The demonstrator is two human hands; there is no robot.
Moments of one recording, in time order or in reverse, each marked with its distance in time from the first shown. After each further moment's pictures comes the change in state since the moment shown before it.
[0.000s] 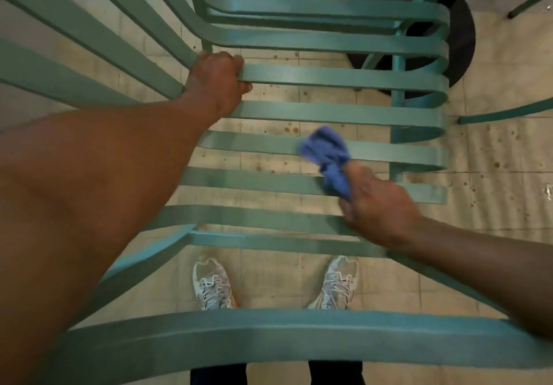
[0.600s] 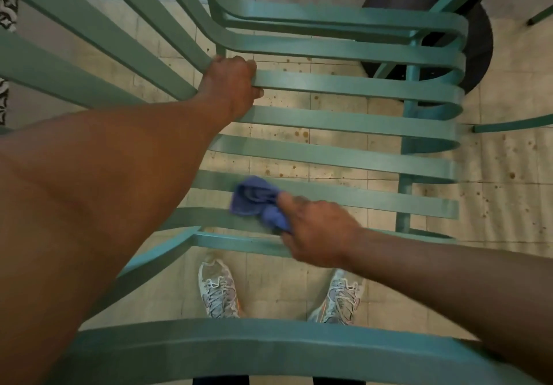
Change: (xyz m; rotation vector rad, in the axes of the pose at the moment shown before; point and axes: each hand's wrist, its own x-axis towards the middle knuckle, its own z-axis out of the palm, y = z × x) left_hand -0.002 0.002 -0.006 0.072 -0.012 0.002; right_hand 0.009 -0.075 0.020 0.066 -0.139 -0.408
